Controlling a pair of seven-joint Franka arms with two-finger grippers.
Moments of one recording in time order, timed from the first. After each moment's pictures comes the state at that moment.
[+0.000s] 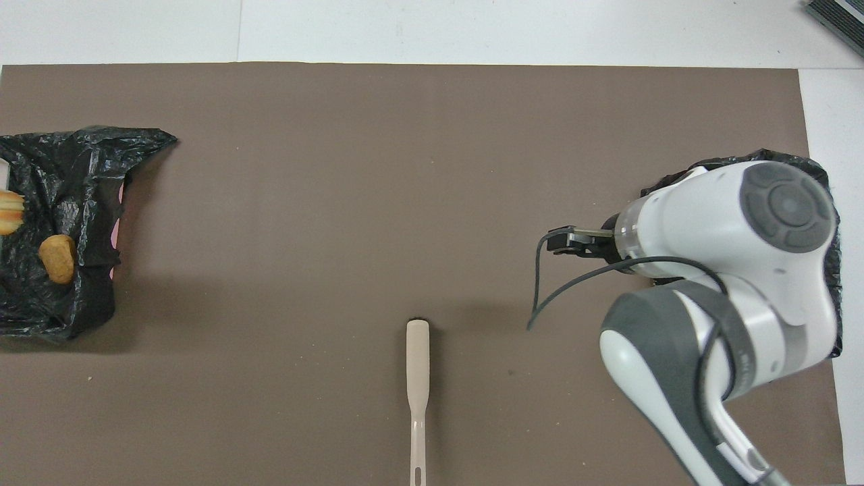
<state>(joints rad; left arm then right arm) 0.27 0.22 -0.01 -1.58 0.97 1.94 1.56 0.08 -0.02 0.08 -1.86 0.05 1.88 0.32</state>
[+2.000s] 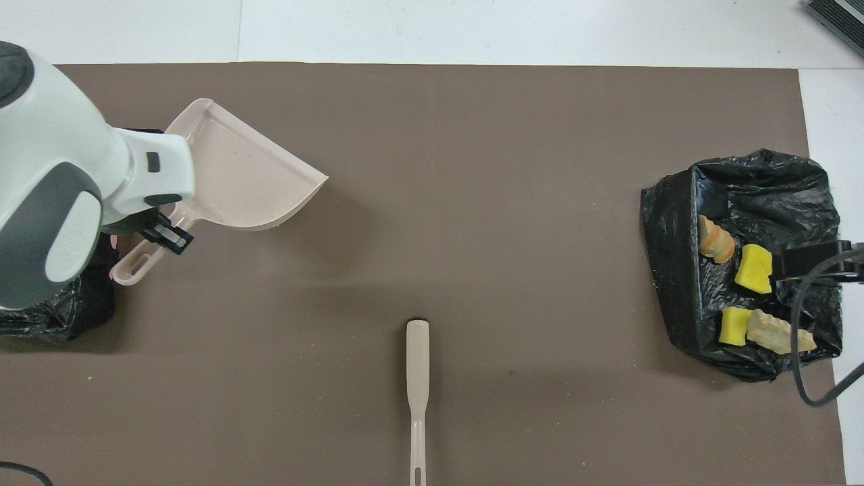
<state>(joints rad) -0.26 0.11 -0.03 -1.63 0.10 1.60 0.23 0.11 -0.15 -0.12 -1.63 0.00 1.47 0.05</state>
